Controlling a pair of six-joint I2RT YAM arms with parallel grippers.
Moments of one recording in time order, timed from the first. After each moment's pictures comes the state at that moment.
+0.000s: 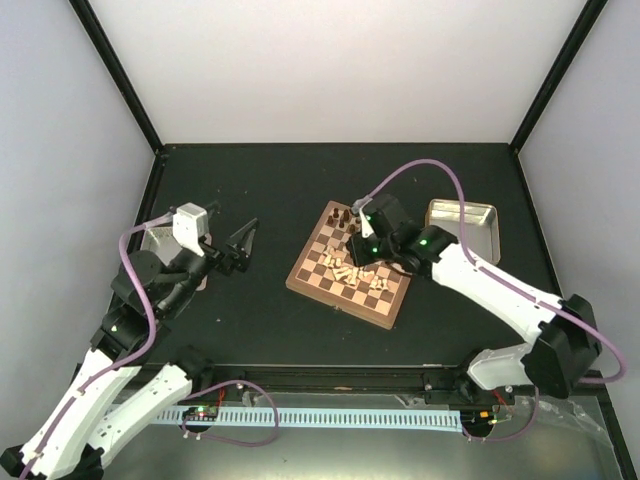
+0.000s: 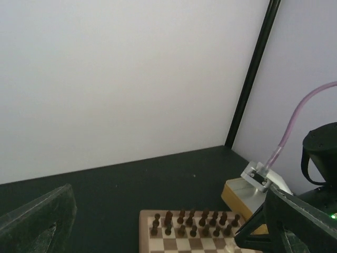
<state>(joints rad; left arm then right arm) -0.57 0.53 0.85 -0.27 -0.03 -0.20 0.75 1.33 1.10 -0.58 -0.06 0.39</state>
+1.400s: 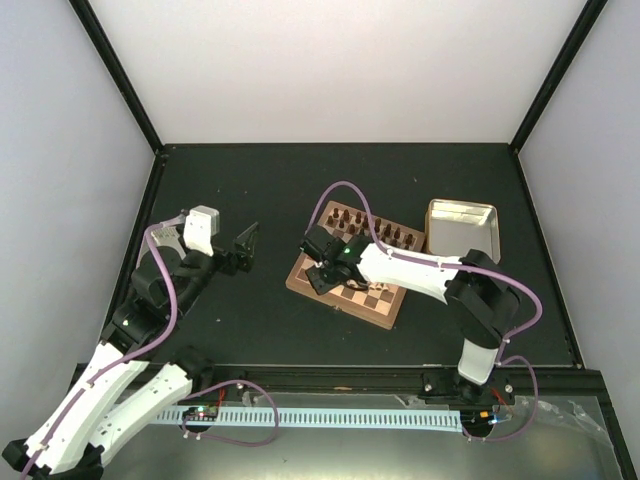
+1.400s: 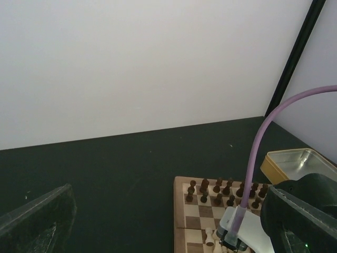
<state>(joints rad) -0.57 0.55 0.80 -0.35 -0.16 -0.17 0.98 1.79 1.27 -0.64 0.08 0.38</state>
